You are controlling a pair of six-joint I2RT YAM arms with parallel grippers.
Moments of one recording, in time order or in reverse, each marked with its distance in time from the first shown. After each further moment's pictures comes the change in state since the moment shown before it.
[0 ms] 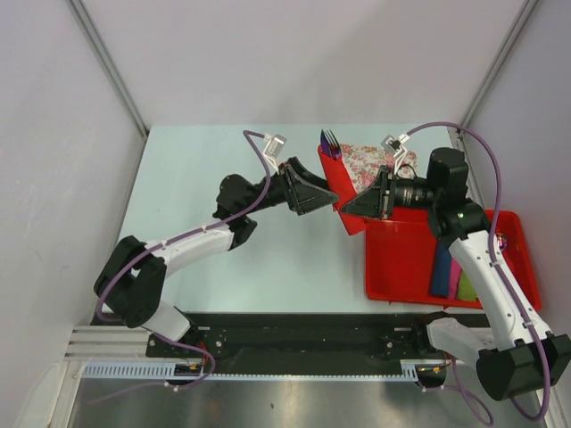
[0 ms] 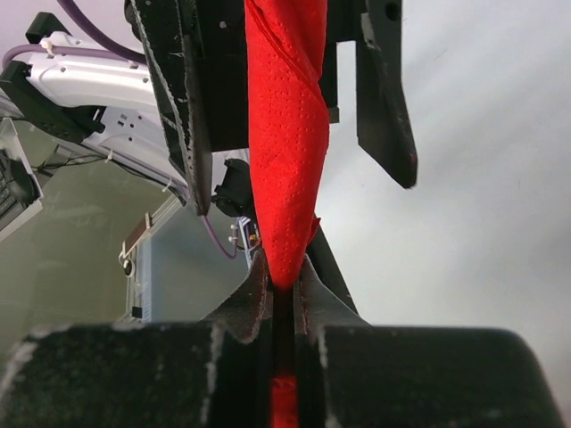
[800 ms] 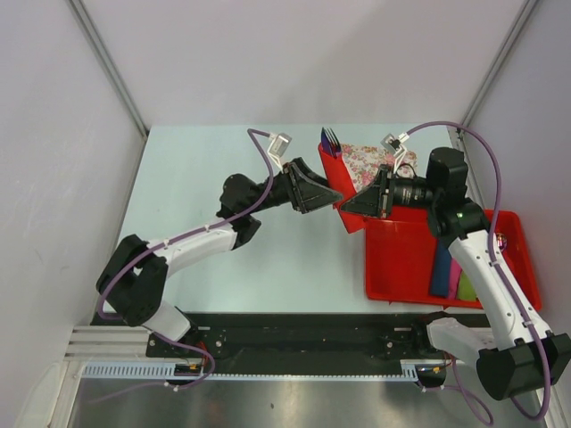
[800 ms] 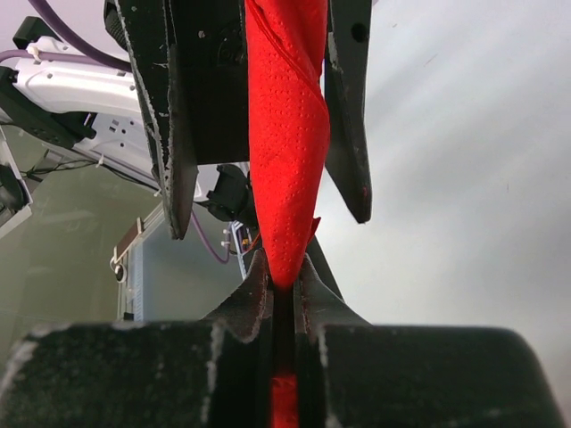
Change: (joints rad) left arm -0.033 0.015 0.031 0.001 -0.010 -0.047; right arm 0.012 0.001 0.000 0.013 0.029 -0.003
